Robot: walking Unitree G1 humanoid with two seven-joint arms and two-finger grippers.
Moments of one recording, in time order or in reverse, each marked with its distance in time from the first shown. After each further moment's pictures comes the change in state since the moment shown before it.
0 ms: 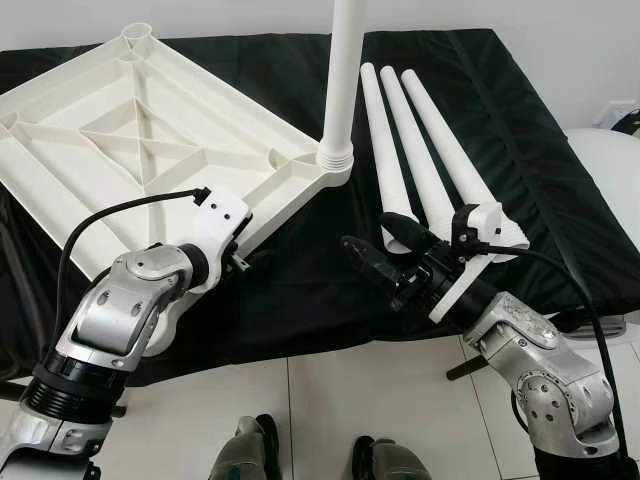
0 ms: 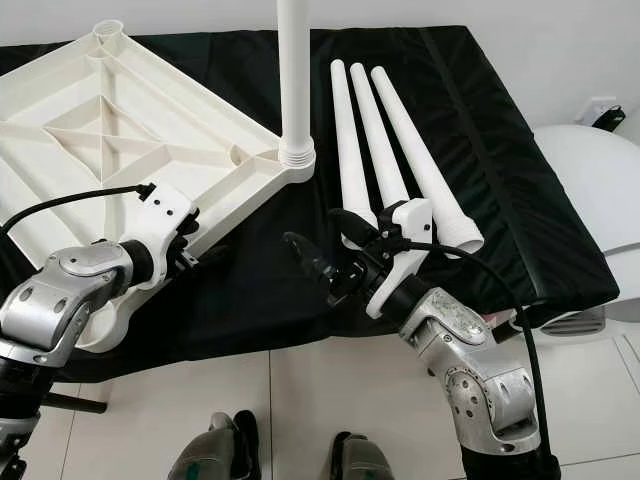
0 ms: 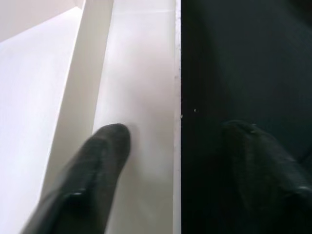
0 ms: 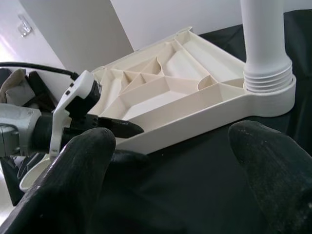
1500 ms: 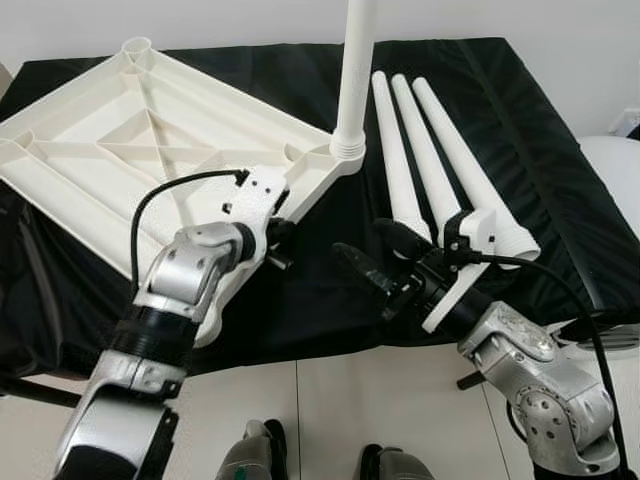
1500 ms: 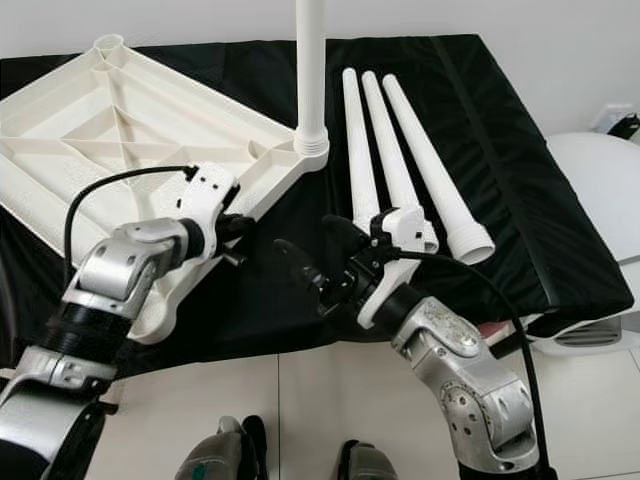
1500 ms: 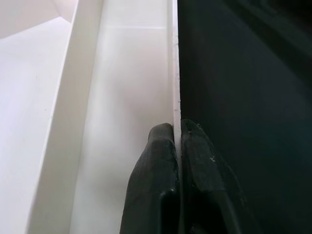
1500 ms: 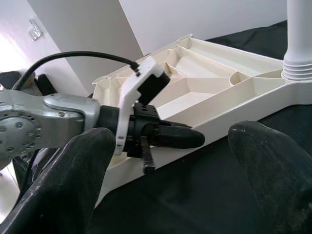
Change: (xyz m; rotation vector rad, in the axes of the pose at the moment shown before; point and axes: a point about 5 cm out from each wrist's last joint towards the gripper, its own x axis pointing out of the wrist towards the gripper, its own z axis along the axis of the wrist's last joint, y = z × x) left arm 0.059 -0.004 0.032 -0.189 -0.029 -0.005; right arm 0.000 0.015 0.003 0.011 -0.017 -0.010
